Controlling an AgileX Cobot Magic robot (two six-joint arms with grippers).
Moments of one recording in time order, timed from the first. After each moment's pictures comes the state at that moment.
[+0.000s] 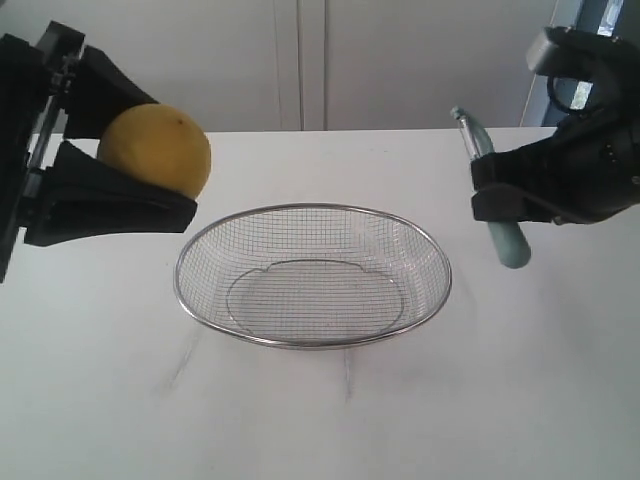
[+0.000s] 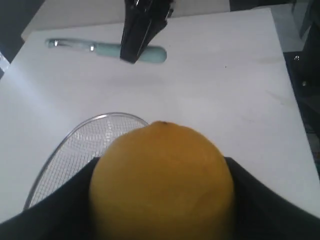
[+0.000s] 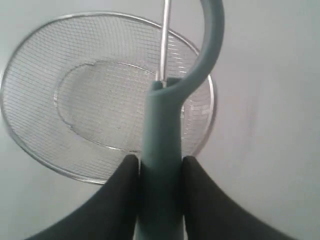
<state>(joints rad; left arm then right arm) -0.30 1.15 -1.04 -1.06 1.11 1.62 0.15 1.30 -0.95 0.58 0.73 -0.40</state>
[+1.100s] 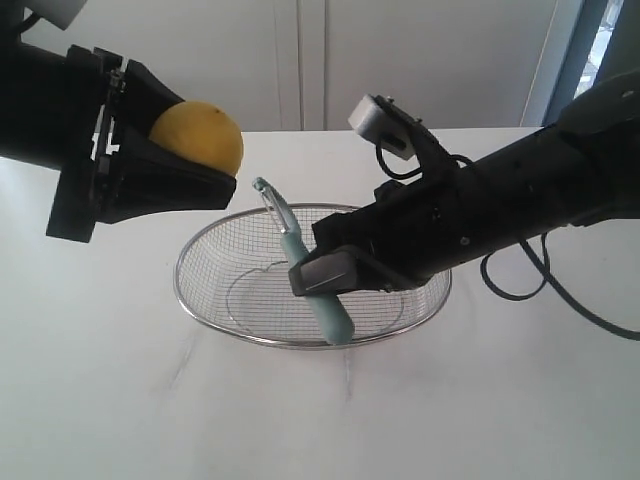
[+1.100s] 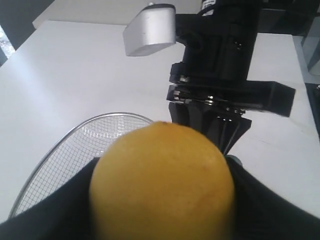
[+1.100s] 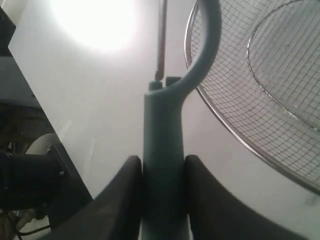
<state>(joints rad) -0.30 1.29 -1.04 -1.17 1.04 1.62 0.42 1.52 -0.94 1.13 0.86 -0.80</state>
